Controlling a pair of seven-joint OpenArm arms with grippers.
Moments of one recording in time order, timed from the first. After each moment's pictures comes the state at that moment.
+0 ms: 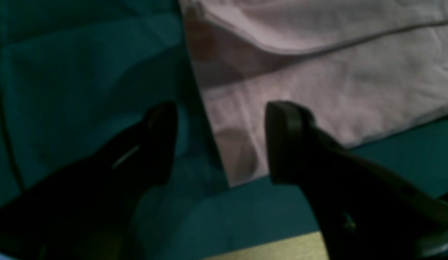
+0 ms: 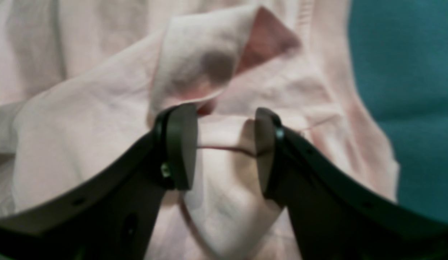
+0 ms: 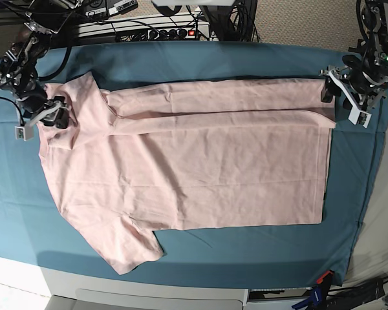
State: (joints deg) left arm 24.5 -25.2 -19.6 104.0 -34.6 -24.3 50.7; right arm -5.1 18.4 39.7 84.4 30.1 37.6 -55.3
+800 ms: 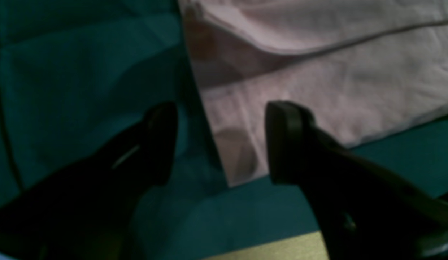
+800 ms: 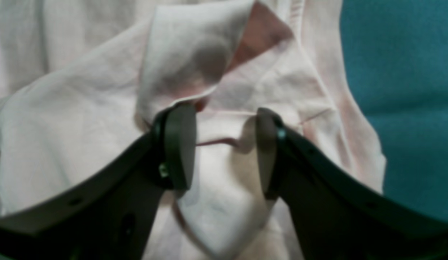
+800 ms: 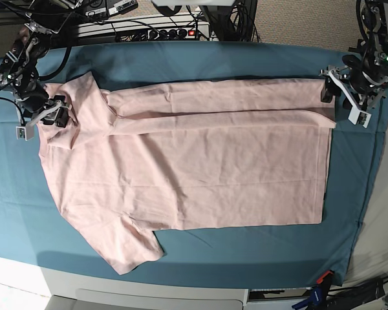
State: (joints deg) left arm 24.5 -25.2 -19.6 104.0 -34.6 -24.3 50.7; right arm -5.1 18.6 39.8 84.4 26.9 37.2 -54.6
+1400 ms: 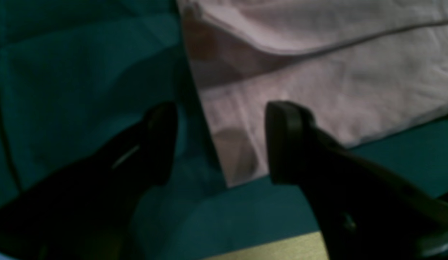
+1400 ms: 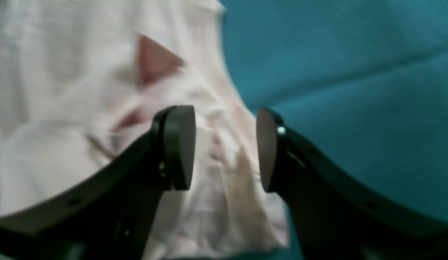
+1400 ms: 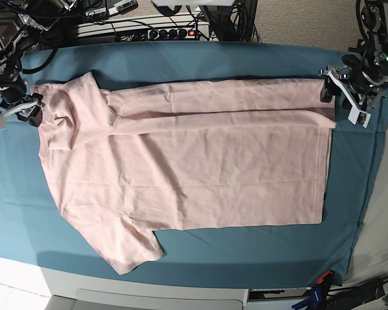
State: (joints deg) left arm 24.5 -25.0 -19.6 104.0 -34.6 -24.3 50.7; right arm -5.1 18.1 52.0 84.4 31.6 38.5 -53.7
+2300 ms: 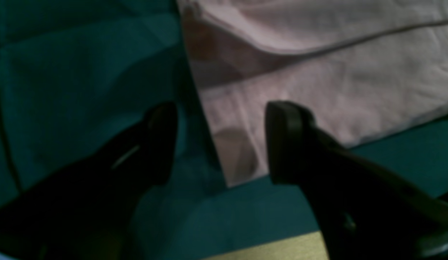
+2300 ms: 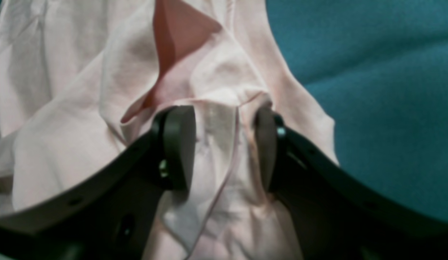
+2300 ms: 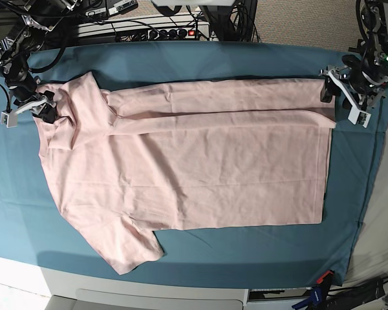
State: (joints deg) left arm 24.5 -25.0 -19.6 104.0 -34.6 -24.3 50.7; right arm -4.9 18.2 49.4 78.3 36.1 39.2 -55.1
